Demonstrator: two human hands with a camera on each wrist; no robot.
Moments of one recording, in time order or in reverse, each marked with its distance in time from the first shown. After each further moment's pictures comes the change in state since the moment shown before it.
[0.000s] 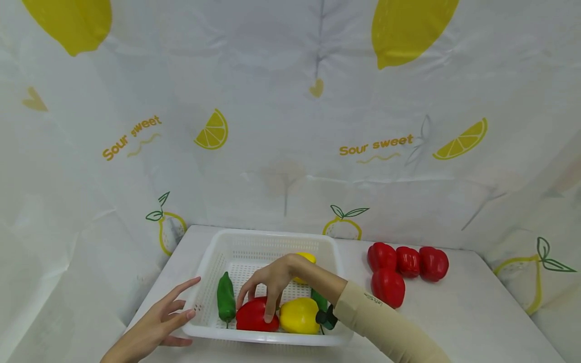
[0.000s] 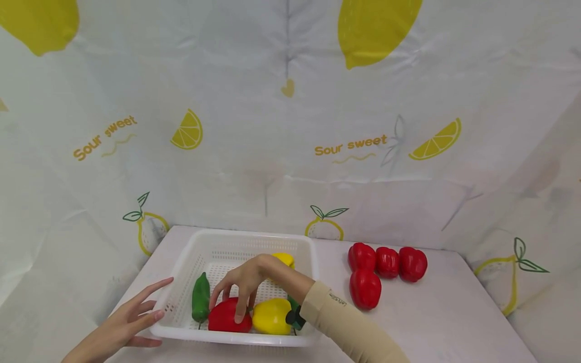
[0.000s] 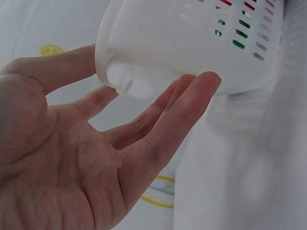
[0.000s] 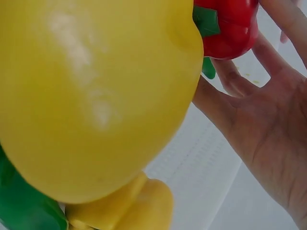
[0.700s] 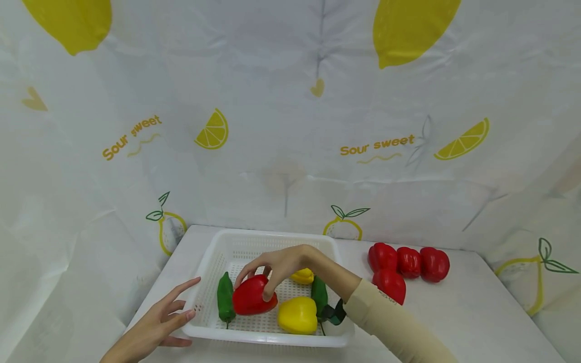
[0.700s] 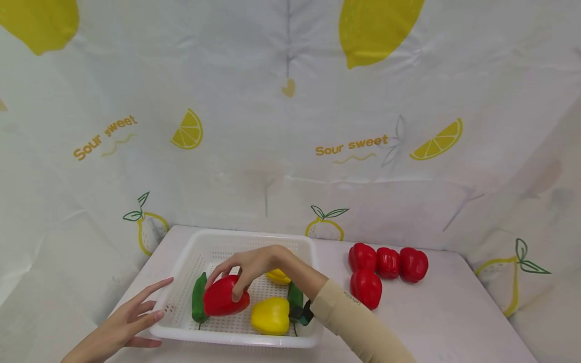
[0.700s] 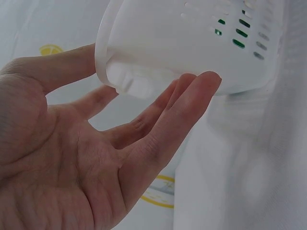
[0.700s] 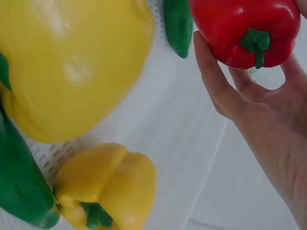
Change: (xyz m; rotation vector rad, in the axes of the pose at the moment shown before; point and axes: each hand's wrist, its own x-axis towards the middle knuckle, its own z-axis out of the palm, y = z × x) left_hand 0.000 0.000 0.000 0.006 0.003 -0.004; right_hand -0.020 0.008 -0.015 -0.045 0.131 -0.298
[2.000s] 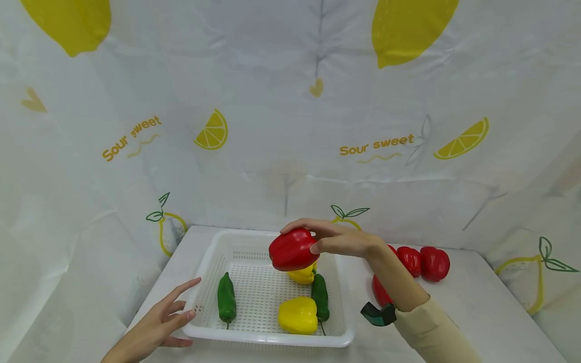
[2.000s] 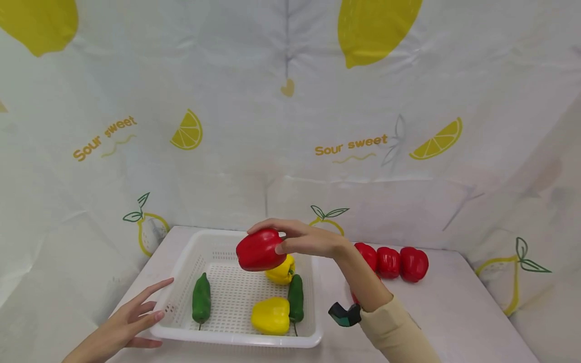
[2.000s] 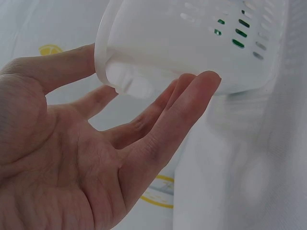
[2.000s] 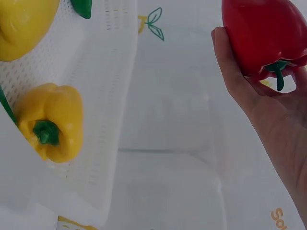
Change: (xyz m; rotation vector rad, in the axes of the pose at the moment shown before) left_hand -0.001 0.002 -0.001 -0.009 -0.015 0.023; right_hand -0.134 -0.023 -0.002 0.103 0.474 -0.205
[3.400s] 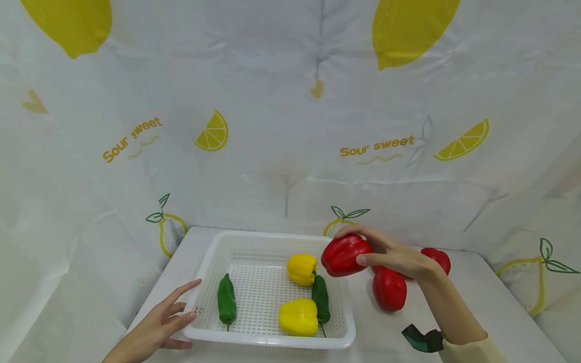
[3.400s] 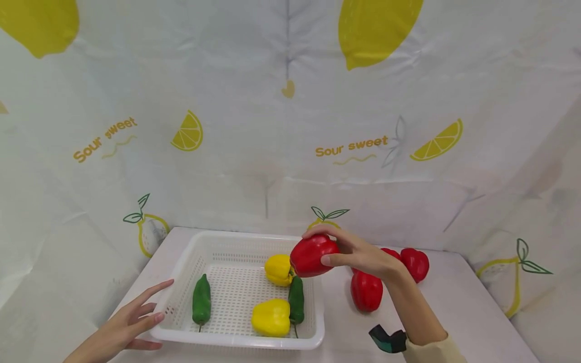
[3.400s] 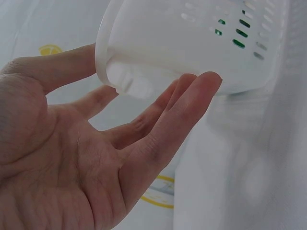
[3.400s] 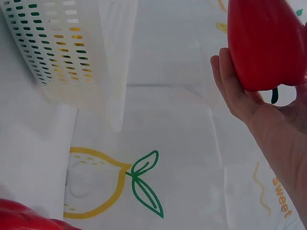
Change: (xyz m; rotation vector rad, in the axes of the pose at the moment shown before) left_hand 0.001 0.000 0.000 -0.006 0.014 -0.018; right_hand -0.099 0.019 -0.005 -0.037 0.289 0.073
